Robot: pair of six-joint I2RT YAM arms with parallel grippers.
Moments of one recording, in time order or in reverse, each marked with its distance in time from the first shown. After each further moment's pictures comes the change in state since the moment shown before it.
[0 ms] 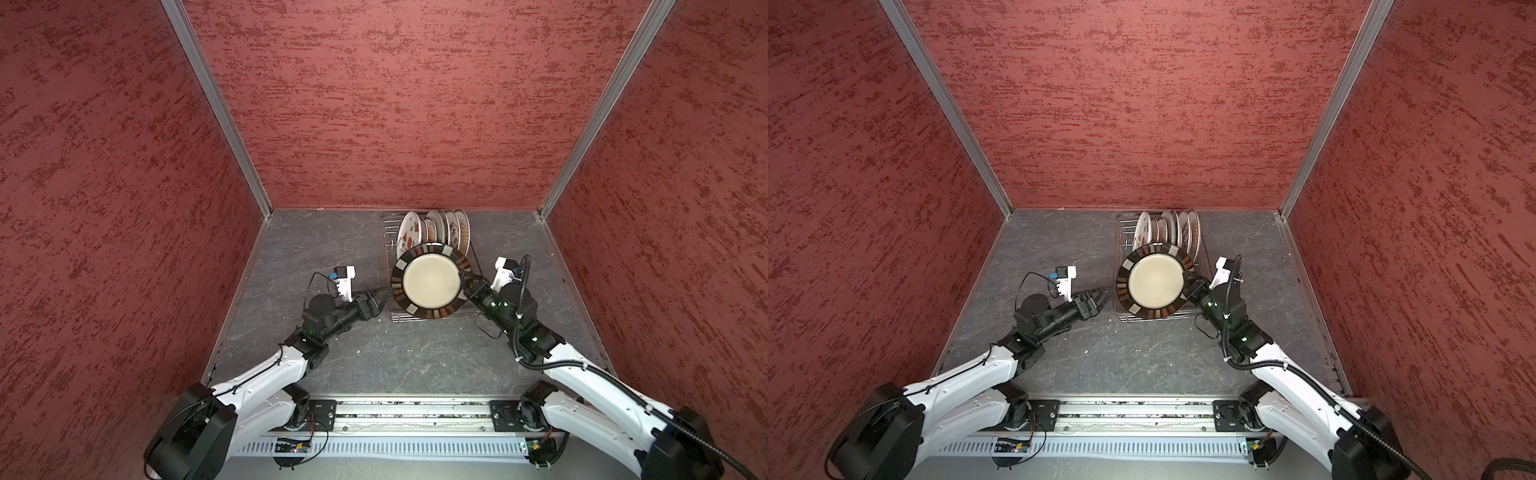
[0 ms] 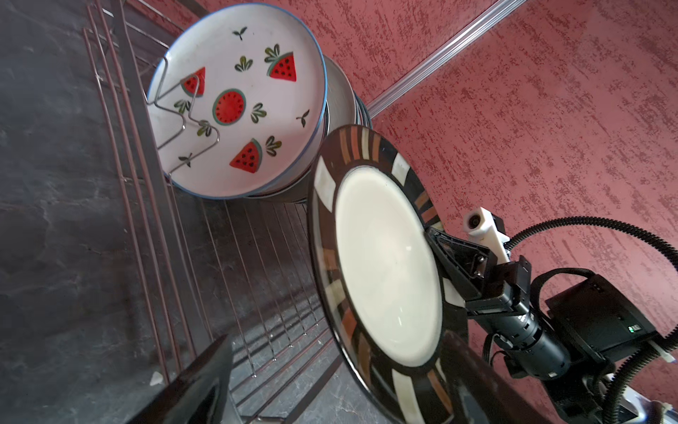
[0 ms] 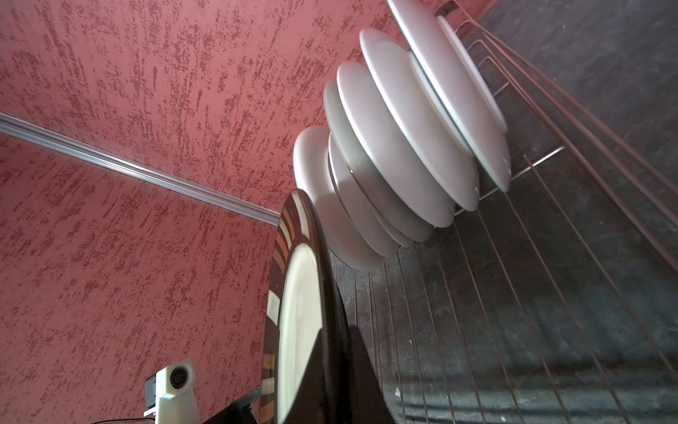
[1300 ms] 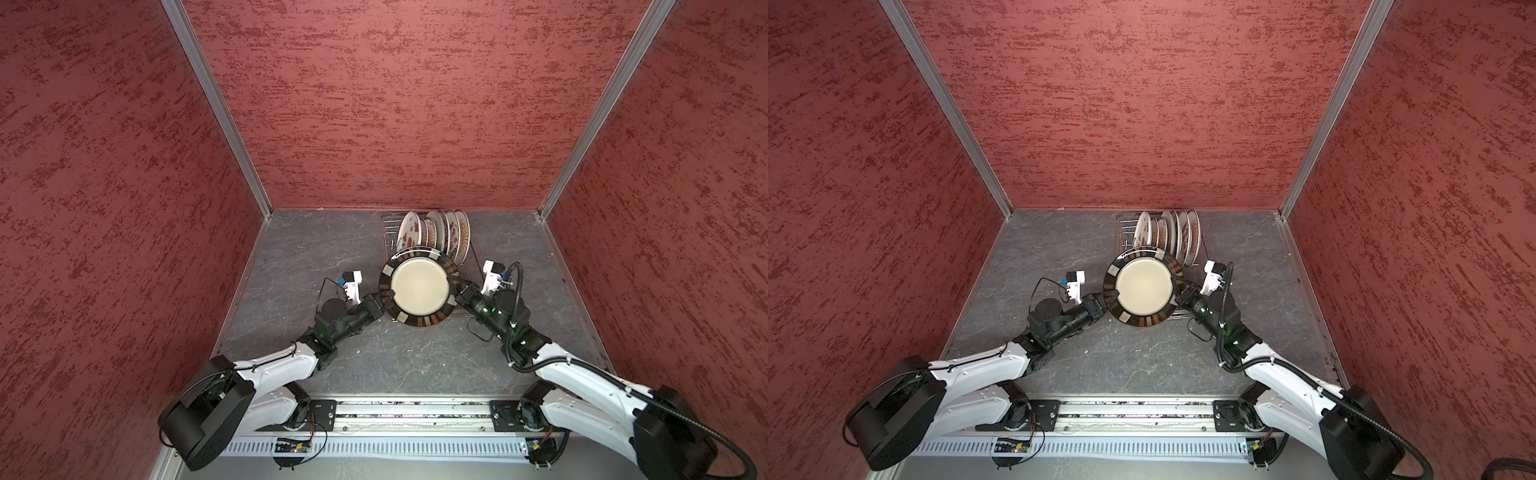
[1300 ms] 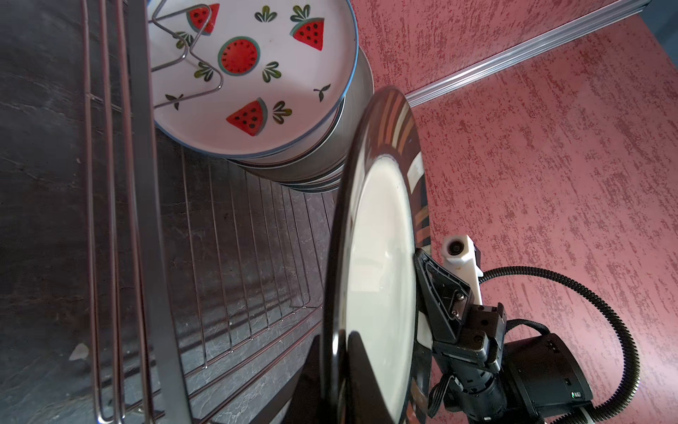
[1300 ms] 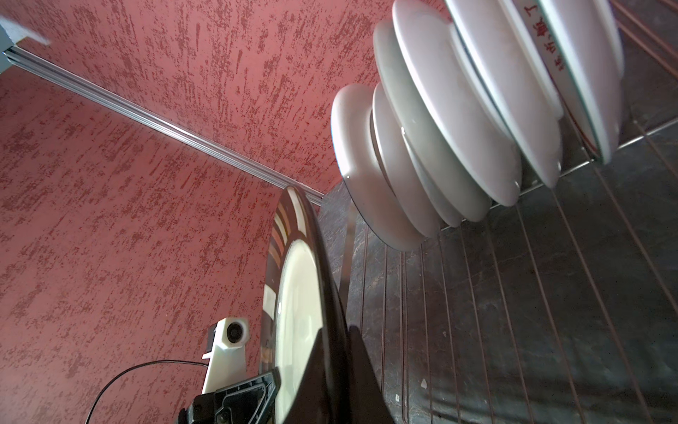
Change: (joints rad) left arm -0.078 0.122 -0.035 0.177 -0.099 -0.257; right arm 0.053 0.116 -0.080 0.299 -0.072 -0.025
